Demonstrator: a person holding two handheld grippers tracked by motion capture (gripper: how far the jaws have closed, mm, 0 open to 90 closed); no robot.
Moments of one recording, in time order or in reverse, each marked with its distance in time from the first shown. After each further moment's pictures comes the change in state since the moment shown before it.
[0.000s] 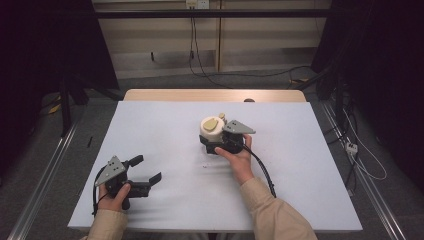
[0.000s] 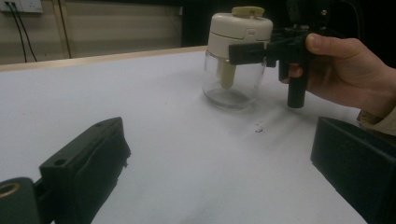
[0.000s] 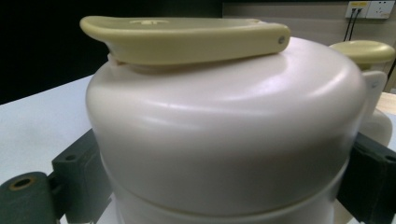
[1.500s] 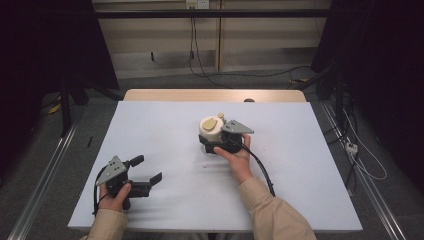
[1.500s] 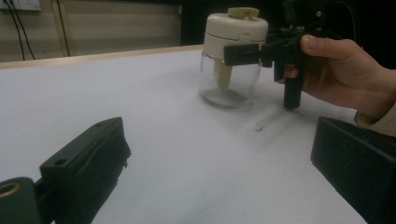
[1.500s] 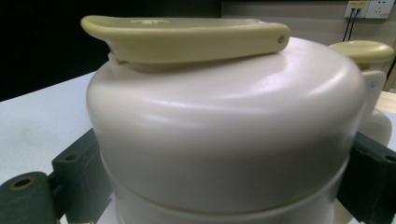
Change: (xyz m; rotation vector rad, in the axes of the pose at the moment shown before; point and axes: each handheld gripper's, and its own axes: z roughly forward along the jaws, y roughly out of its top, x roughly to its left) left arm 0.000 -0.001 0.002 0.000 -0.003 -0.007; right arm -0.001 -0.003 0.006 0.000 -0.007 -0.009
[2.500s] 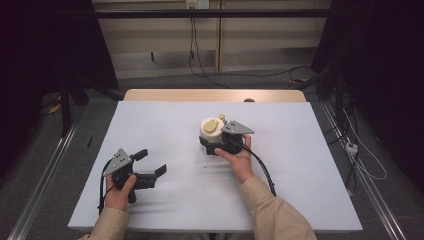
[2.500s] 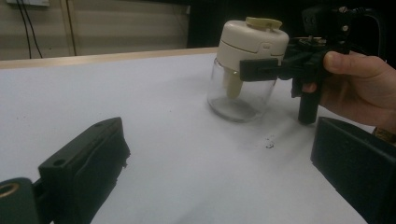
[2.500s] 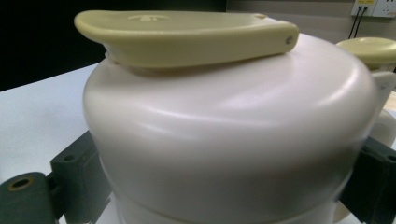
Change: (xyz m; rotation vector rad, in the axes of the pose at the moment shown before) left arm 0.003 0.010 0.021 0.004 0.025 -0.025; right arm -0.001 -0.001 -0.003 0.021 0.018 -0.023
